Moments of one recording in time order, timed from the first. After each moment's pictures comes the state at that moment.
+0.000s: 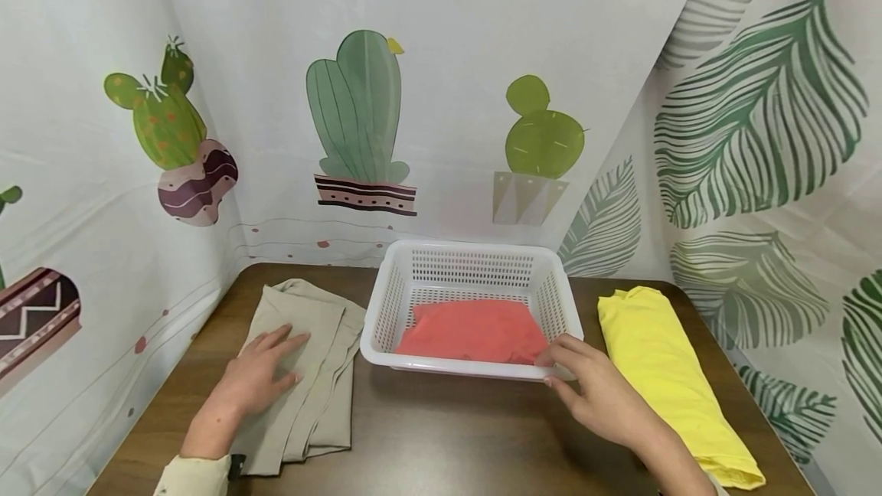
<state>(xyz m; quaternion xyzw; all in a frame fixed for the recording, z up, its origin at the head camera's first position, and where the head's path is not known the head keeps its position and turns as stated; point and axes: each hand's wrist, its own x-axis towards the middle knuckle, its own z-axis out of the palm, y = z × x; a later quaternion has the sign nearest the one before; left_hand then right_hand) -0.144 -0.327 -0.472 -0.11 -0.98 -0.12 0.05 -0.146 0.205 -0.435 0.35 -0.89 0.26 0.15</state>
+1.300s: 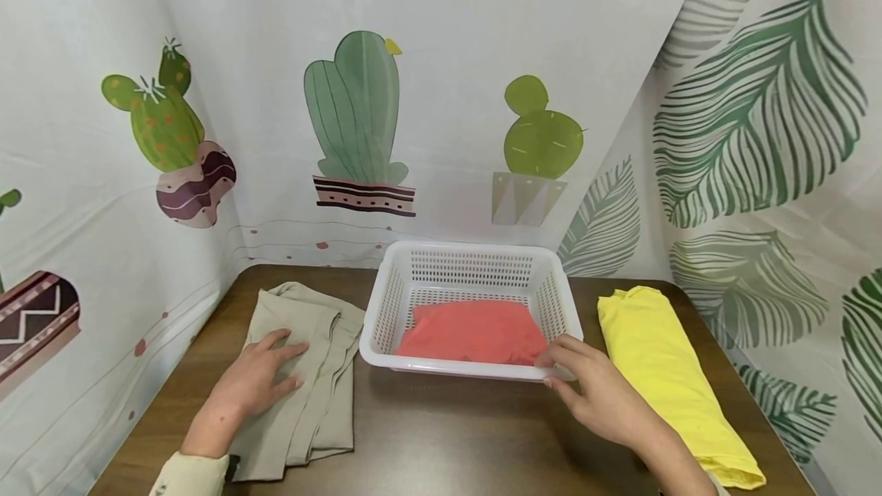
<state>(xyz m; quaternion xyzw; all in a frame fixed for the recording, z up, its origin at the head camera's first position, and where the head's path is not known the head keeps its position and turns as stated) -0.147 -0.329 -0.473 -0.13 -0.98 -0.10 0.05 -0.147 0.206 -0.435 0.35 -0.89 0.26 0.14</state>
